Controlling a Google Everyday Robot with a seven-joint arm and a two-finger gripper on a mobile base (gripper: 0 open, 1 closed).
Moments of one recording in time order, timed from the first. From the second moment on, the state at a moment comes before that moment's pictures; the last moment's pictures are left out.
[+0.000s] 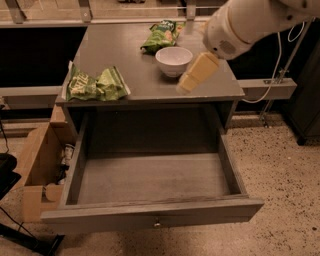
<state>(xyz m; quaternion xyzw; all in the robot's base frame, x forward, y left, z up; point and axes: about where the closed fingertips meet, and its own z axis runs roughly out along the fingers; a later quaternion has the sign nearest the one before) 0.597 -0.076 0.980 -0.58 0.72 0.04 0.38</state>
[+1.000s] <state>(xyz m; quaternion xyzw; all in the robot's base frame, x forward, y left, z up) 0.661 0.024 0.970 -0.57 0.72 0.08 0.39</state>
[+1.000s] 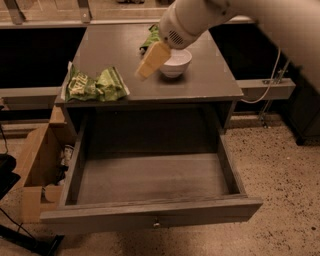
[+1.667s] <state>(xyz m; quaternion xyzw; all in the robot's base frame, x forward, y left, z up) 0.709 0.111 0.899 -0.58 0.71 0.14 0.37</state>
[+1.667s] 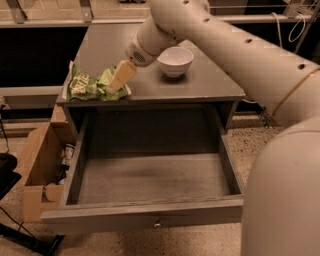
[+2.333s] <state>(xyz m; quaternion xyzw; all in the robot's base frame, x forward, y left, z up) 0.719 0.170 0.852 -0.59 0.70 0.17 0.37</state>
